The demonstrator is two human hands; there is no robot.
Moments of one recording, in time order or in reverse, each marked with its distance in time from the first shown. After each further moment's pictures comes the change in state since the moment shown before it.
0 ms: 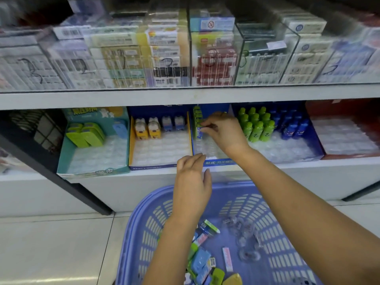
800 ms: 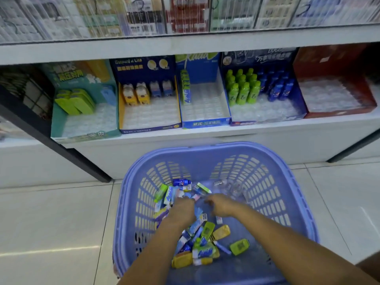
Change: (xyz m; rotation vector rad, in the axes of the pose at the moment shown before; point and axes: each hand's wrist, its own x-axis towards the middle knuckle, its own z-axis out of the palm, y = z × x) left_hand -0.130 -0.077 0.080 0.401 -0.985 -0.193; right_hand -0.240 0.060 0.096 -0.124 -1.125 0.465
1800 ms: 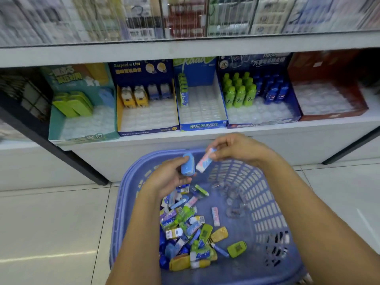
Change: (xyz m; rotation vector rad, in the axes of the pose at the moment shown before) left_hand -0.027 0.005 -0.123 -1.747 0.008 0.007; right_hand -0.092 -0.030 -0.157 0.799 0.263 -0.314
